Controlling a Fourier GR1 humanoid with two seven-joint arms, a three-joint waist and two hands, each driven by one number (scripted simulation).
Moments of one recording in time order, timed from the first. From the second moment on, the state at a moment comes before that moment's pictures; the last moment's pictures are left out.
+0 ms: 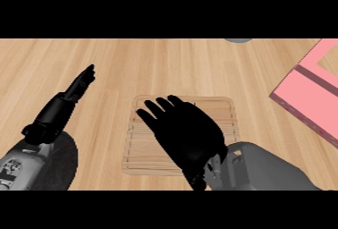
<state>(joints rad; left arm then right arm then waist) -0.25 0.47 -0.21 -1.51 0.10 0.00 -0.09 -0.79 -0.22 0.68 -1.79 0.37 0.69 0.84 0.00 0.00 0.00</state>
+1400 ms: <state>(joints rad) -0.25 0.36 -0.09 -1.50 -0.02 -0.12 -0.08 -0.64 -0.08 0.67 -1.51 0.87 0.65 0.56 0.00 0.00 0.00</state>
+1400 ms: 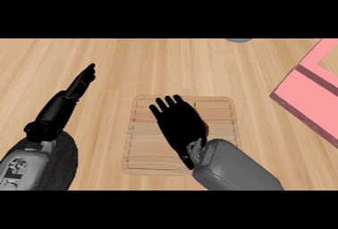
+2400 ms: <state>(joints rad) -0.21 0.30 -0.03 -1.55 -0.08 -0.19 -0.06 -0.60 -0.06 0.61 -1.29 1.09 0.52 0.29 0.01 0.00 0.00</state>
